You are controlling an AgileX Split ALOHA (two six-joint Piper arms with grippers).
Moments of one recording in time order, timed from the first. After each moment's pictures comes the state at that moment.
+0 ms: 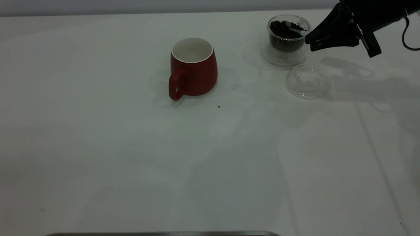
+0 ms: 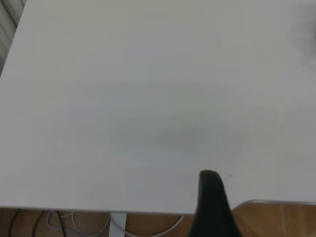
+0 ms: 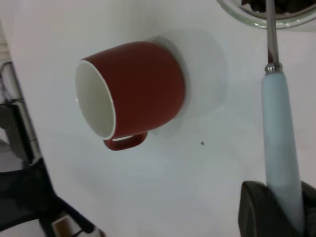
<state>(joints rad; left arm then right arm) 0.03 -0.02 -0.49 0.04 1.14 -0.02 -0.05 2.39 -1.43 1.19 0.96 -0.67</state>
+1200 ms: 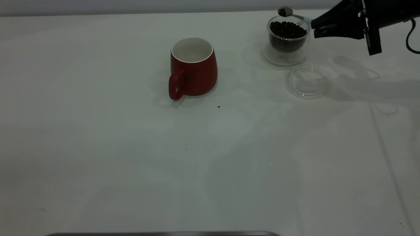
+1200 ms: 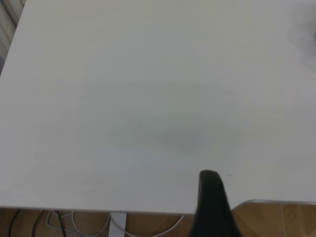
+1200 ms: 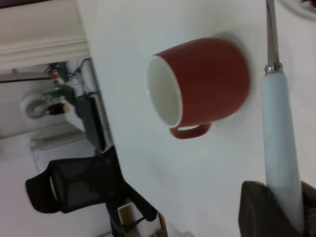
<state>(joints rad) 0.03 -0.02 -0.49 0.04 1.14 -0.02 -0.11 2.42 -1.43 1.33 1.14 -0.76</state>
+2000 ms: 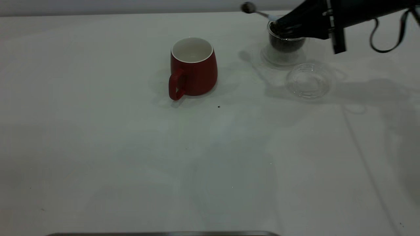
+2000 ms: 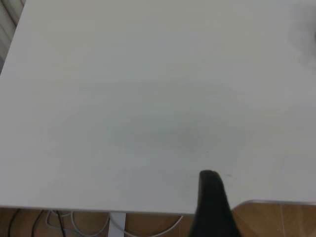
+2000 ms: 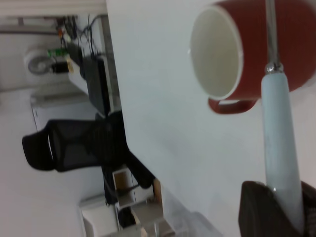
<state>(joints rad) 0.03 -0.02 -0.49 0.04 1.14 -0.02 0.05 2.42 -1.43 1.38 1.15 -0.82</state>
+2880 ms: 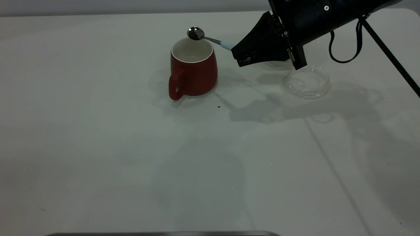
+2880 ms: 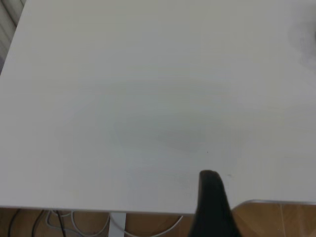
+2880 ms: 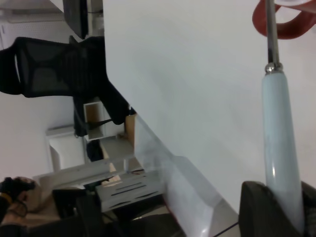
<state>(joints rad) 0.03 -0.02 -0.49 0.04 1.14 -0.02 0.21 2.42 -1.43 1.30 1.13 -0.86</state>
